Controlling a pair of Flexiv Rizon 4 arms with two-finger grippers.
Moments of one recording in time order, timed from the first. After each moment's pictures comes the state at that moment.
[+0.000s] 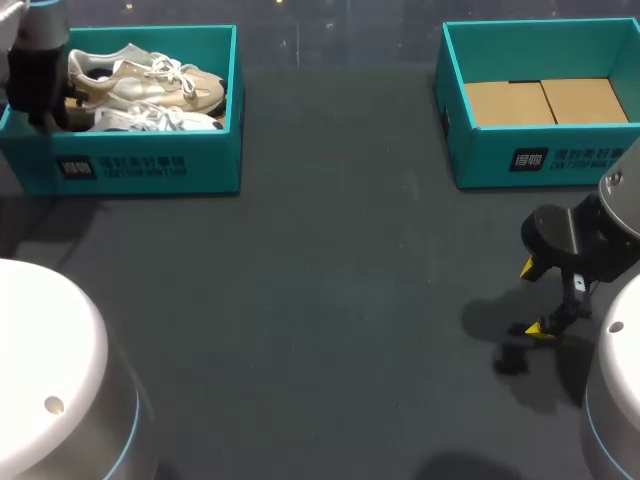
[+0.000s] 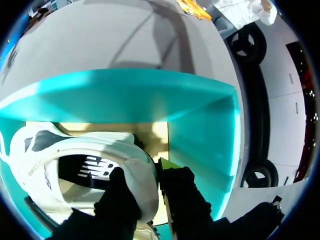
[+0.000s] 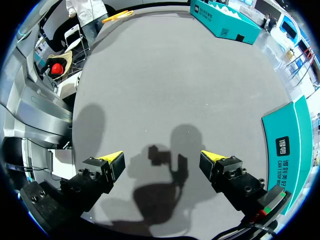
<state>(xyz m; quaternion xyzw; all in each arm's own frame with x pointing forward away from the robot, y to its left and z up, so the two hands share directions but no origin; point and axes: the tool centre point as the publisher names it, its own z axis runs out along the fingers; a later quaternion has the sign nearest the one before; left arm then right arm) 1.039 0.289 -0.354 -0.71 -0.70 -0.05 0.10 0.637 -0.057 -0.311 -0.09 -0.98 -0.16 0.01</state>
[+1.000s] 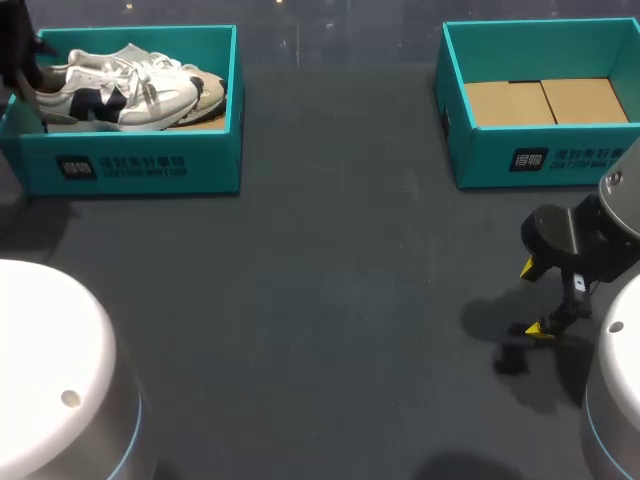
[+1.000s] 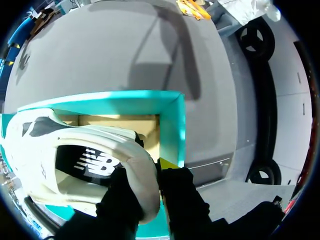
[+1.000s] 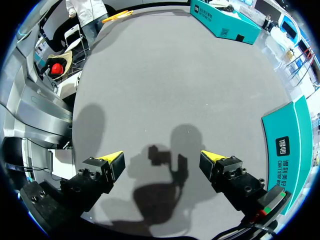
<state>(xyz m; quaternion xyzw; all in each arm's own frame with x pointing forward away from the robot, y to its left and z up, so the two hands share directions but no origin) 1.050 0.302 -0.278 -0.70 -0.71 -0.04 0.03 0.637 -0.057 -0.311 -0.09 -0.98 -0.16 0.01</state>
